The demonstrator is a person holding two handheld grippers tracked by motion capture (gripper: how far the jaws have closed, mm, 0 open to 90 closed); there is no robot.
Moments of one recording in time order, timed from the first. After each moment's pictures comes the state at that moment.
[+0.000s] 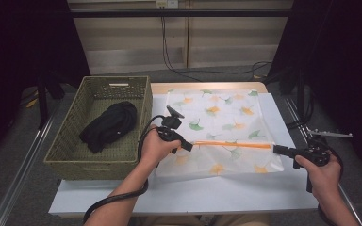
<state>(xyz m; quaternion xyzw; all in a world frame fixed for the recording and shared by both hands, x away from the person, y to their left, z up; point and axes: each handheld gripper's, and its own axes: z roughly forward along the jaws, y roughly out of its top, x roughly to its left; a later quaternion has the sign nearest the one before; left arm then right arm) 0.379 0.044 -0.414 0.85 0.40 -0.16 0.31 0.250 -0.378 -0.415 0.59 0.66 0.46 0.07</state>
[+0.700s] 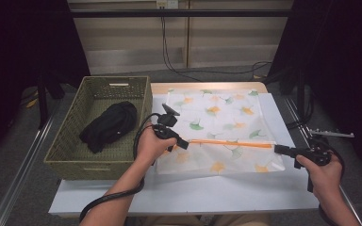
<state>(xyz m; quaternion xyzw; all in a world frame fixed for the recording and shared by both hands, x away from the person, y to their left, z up) 0.382 0.054 -0.408 0.84 0.42 -0.15 0.31 0.250 -0.381 -0.414 0.59 0.66 0.45 0.07</state>
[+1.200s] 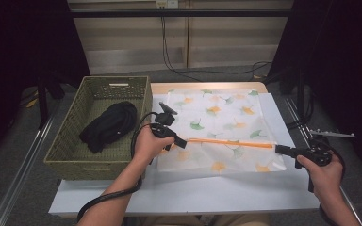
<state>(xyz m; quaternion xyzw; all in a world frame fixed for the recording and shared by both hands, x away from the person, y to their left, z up) 0.385 0.062 -0.404 0.84 0.41 -0.16 0.31 0.250 -0.383 -0.416 0.59 0.66 0.45 0.08</state>
